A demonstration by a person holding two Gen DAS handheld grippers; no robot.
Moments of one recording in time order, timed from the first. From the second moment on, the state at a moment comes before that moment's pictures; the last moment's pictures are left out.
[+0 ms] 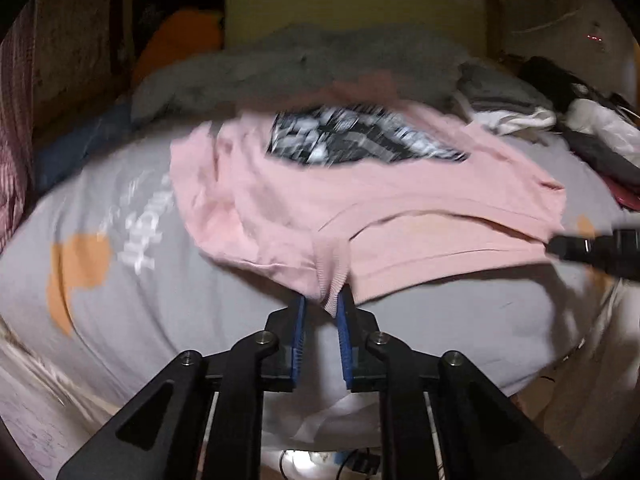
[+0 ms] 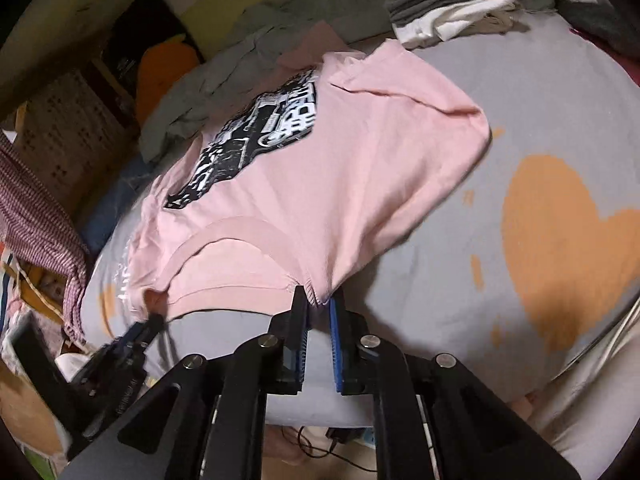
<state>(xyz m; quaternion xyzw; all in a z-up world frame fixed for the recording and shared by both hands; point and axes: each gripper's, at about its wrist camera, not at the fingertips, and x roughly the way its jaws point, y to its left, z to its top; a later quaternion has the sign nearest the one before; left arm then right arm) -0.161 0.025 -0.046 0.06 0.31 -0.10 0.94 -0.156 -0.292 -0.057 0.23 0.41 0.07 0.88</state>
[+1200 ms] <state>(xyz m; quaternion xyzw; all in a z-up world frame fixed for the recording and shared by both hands) 0.015 -0.035 -0.051 0.07 0.36 -0.12 0.92 0.043 -0.370 -0.015 0.01 0.38 -0.14 0.92</state>
